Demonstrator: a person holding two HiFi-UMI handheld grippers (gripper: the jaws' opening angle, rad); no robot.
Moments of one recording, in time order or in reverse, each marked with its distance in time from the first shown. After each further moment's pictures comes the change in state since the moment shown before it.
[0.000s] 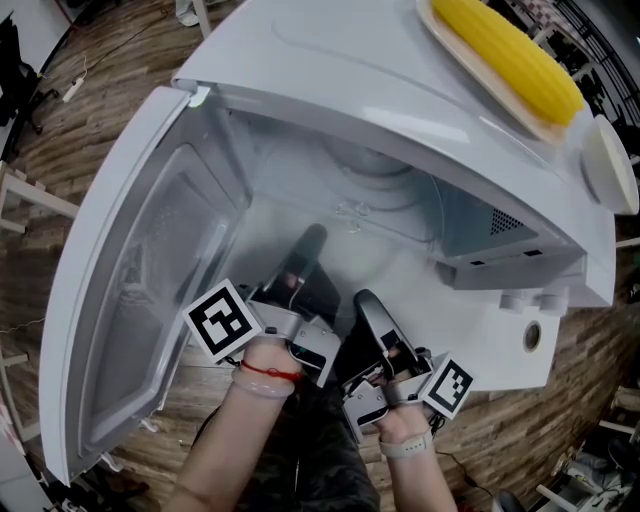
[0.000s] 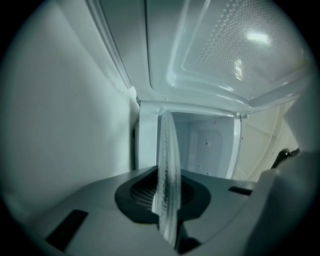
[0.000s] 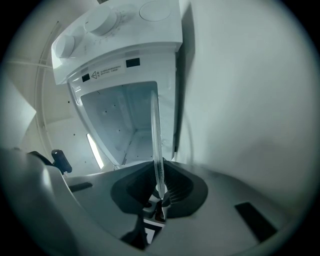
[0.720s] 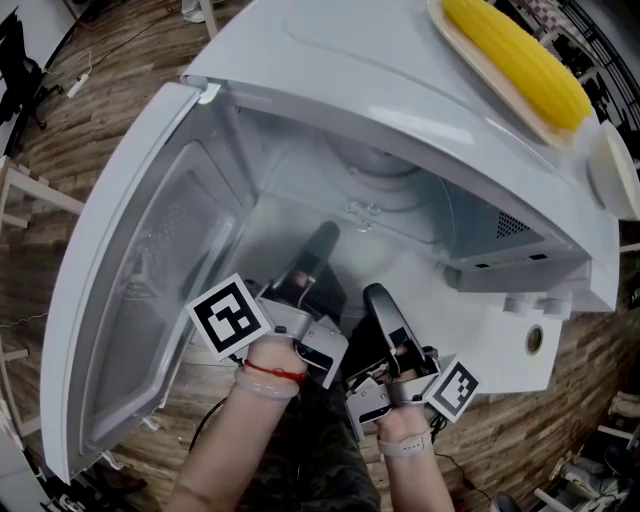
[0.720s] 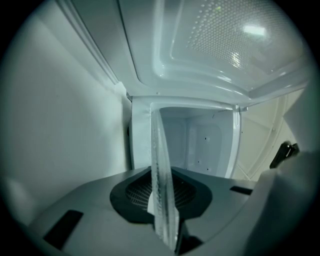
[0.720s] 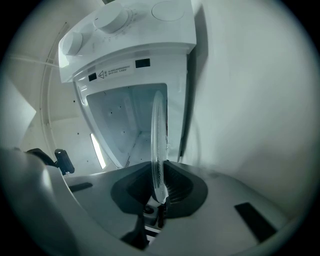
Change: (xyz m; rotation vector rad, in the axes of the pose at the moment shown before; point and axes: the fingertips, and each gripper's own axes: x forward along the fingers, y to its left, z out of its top) left arm 0.005 -0.006 -0.005 0.039 0.039 0.006; right arm 0.005 0.011 0.007 -0.045 -0.035 0.032
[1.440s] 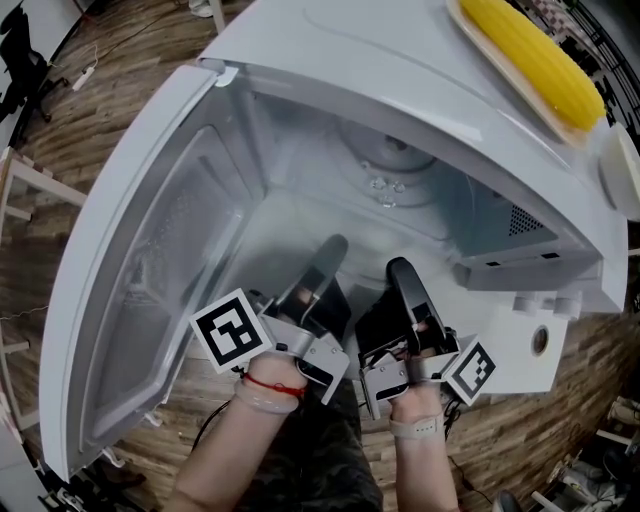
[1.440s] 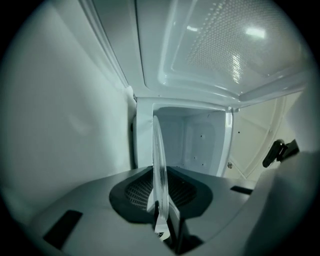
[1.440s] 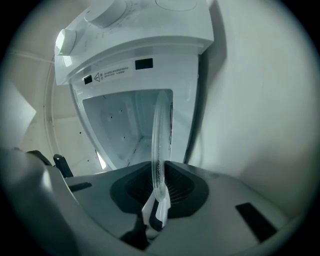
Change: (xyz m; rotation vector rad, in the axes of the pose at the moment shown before) left arm -0.021 0.002 -0.011 -0.015 0.026 -0.025; right arm 0.016 0.002 0.026 -0.045 -0.039 0.024
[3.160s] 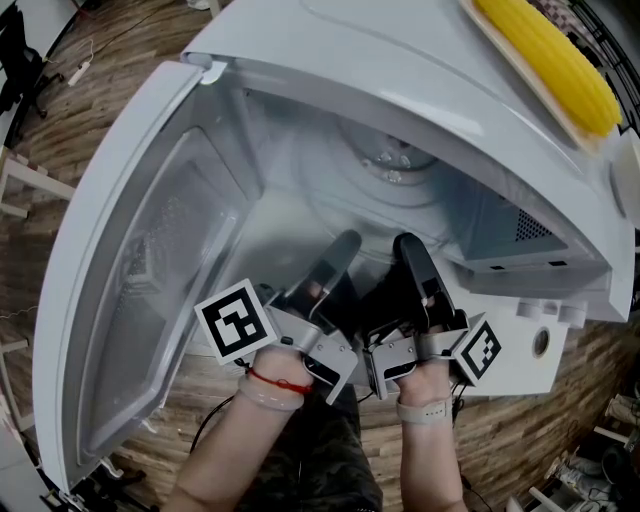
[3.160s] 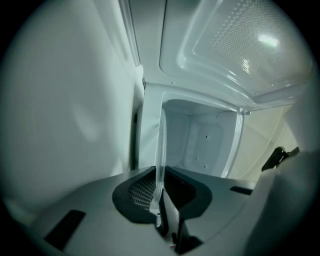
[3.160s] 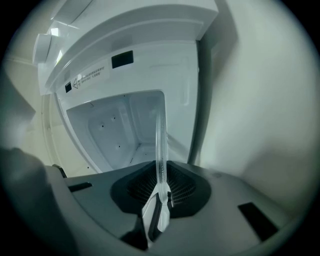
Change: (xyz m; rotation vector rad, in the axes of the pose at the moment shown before) left arm 0.018 0.006 -0.007 -0.097 0.037 -0.008; right arm 0.025 -0.008 0.024 0.044 -0.045 0.004
